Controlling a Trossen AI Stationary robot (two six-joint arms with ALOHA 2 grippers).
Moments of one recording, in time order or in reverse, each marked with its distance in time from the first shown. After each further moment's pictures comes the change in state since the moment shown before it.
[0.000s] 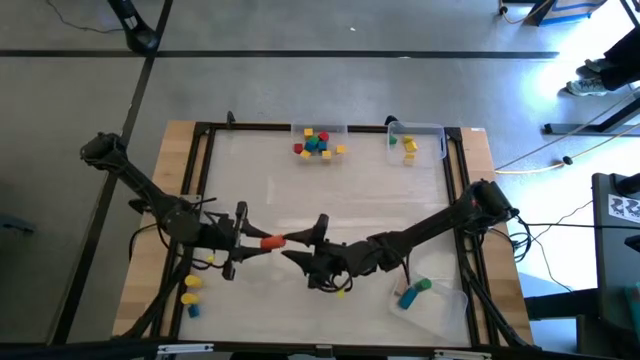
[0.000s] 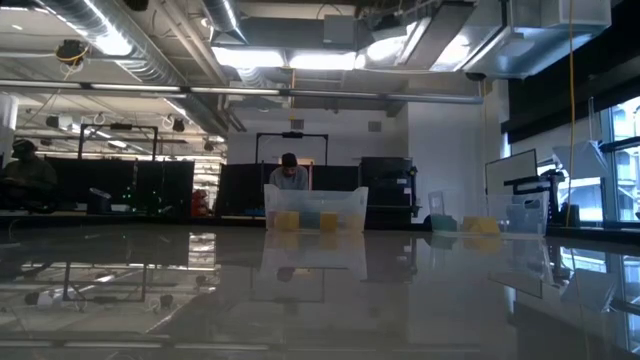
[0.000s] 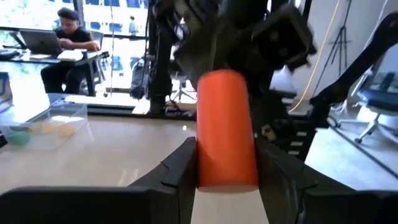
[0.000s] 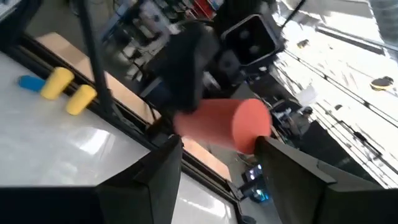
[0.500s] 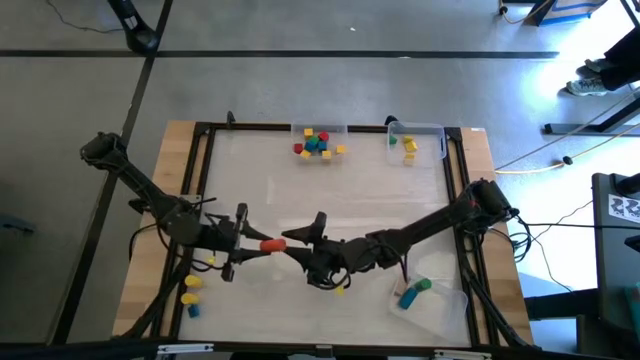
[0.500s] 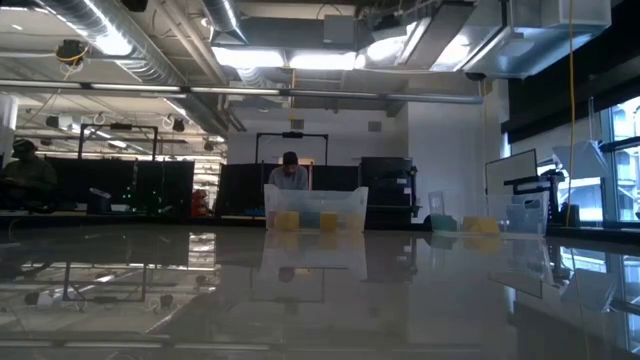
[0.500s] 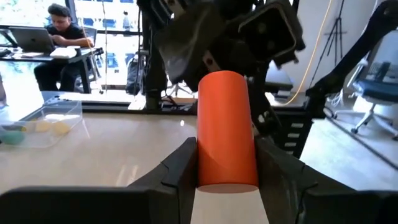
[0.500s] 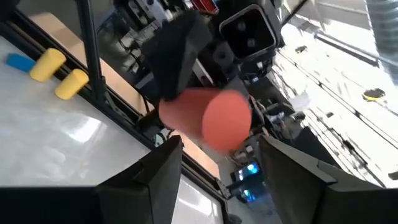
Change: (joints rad) left arm -0.002 0.002 0.002 -0.030 0.016 0.000; right arm -0.007 -0.002 0.001 0.000 -0.006 -0.078
